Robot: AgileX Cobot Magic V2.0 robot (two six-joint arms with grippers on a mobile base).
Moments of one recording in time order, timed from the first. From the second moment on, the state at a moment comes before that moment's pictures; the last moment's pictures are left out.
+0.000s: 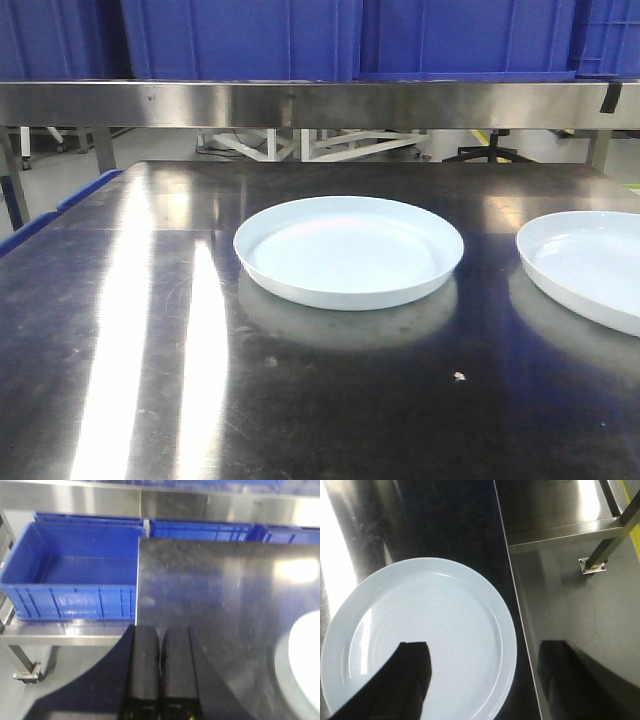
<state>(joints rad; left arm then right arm) -0.22 0.97 -0.68 0.17 0.23 -0.25 -0.13 1.07 -0.75 -0.01 0.55 0.19</state>
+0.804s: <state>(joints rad) -0.22 0.86 -0.49 0.18 0.20 -0.25 -0.13 1.07 -0.75 -0.01 0.55 0.19</state>
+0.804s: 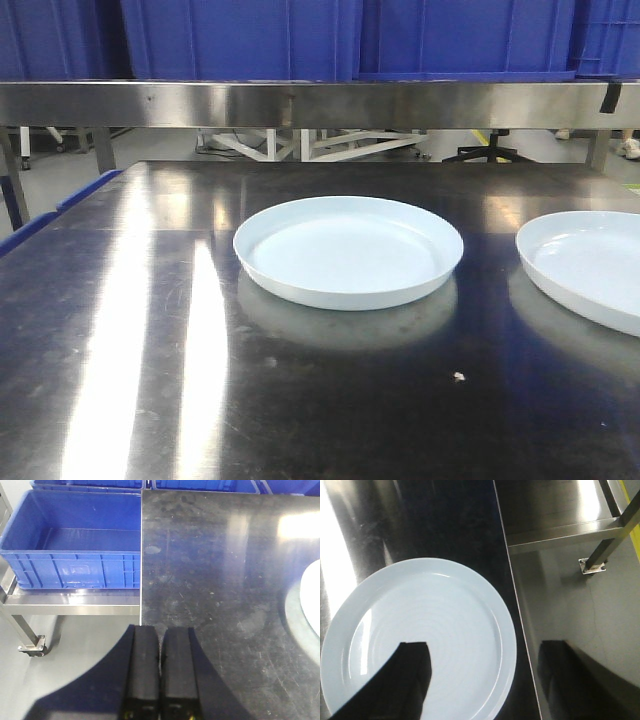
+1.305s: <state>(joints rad) -0.22 0.86 -0.49 0.18 0.20 -0.25 -0.13 1.07 -0.75 -0.01 0.56 0.19</state>
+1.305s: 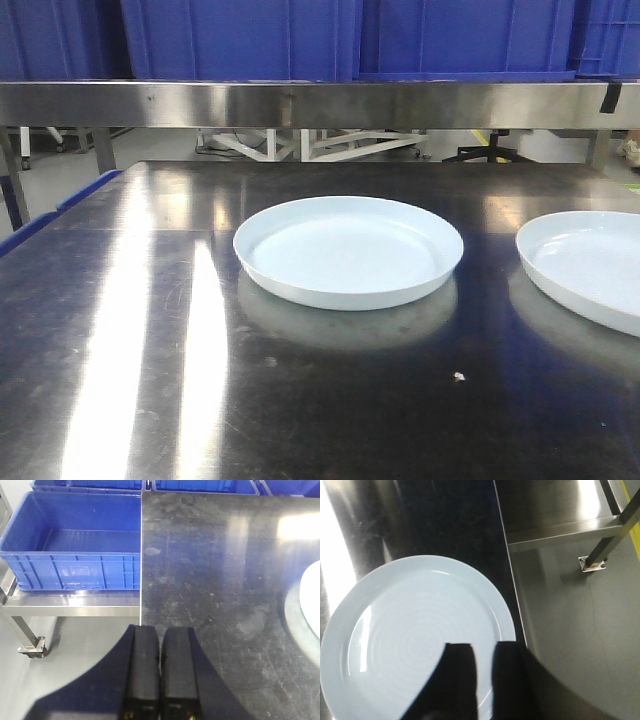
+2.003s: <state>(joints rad) -0.22 0.86 -0.49 0.18 0.20 -0.25 -0.13 1.09 -0.75 0.01 0.64 0.19</state>
